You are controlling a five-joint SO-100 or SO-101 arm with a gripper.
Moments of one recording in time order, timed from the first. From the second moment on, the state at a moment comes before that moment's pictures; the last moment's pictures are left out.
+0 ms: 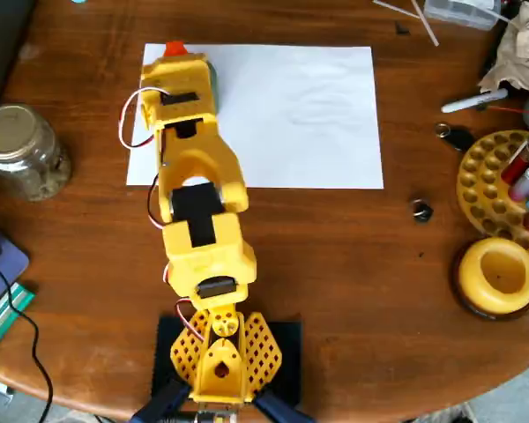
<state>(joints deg) -15.6 97.6 126.7 1.9 93.4</state>
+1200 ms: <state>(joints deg) -12.2 104.8 129.9 6.9 89.4</state>
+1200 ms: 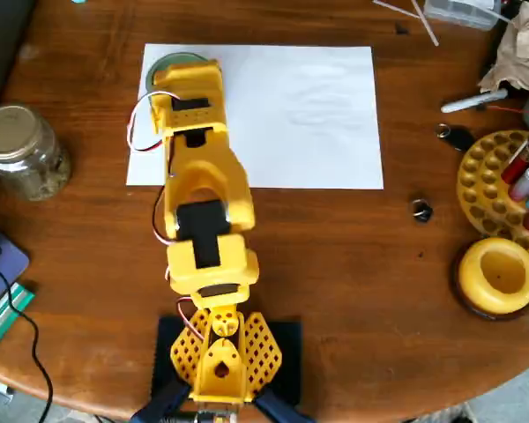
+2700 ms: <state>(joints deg) -3.3 186.5 177.5 56.6 1.5</state>
